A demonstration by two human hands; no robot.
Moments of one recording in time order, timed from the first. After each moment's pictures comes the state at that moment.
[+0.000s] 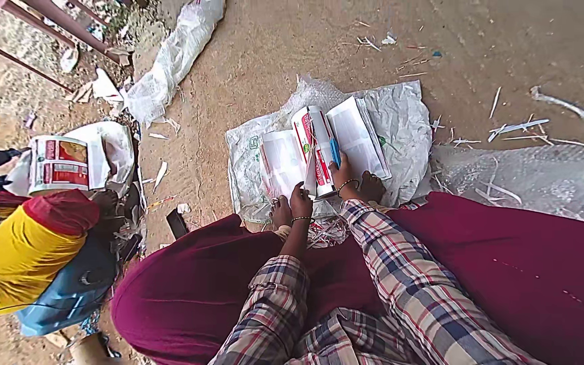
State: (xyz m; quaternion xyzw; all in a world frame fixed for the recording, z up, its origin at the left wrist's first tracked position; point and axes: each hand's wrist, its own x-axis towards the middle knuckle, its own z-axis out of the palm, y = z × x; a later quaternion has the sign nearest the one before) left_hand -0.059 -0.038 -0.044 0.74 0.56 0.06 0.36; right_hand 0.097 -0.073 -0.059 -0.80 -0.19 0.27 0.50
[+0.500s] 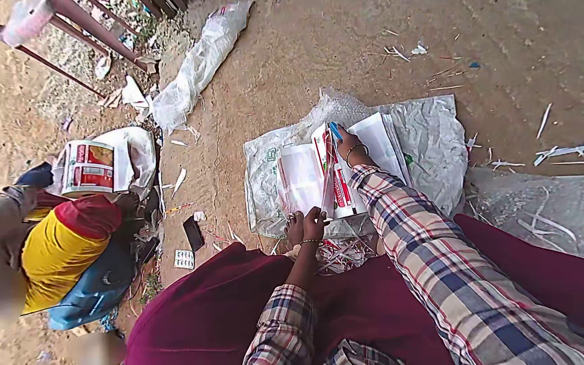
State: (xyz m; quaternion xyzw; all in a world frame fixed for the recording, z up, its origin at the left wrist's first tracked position) left_hand -0.066 -0.020 -0.012 0.63 0.52 0.07 0.57; right_hand 0.182 0.055 0.000 -0.84 -0.34 0.33 0.27
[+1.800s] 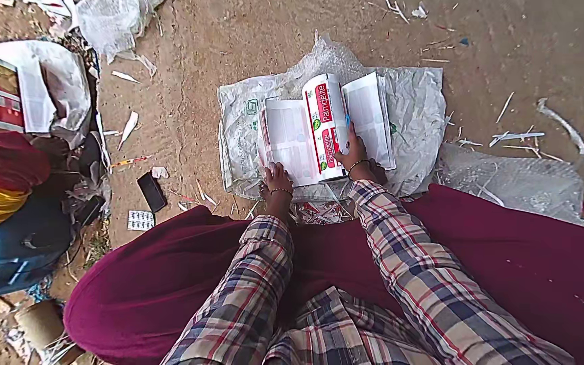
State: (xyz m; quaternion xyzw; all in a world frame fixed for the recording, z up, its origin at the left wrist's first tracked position) left_hand -0.096 0.027 -0.088 0.83 0.43 -0.33 0.09; right_hand 0.112 -0.067 -0.028 -0.86 -0.29 0.29 0.29
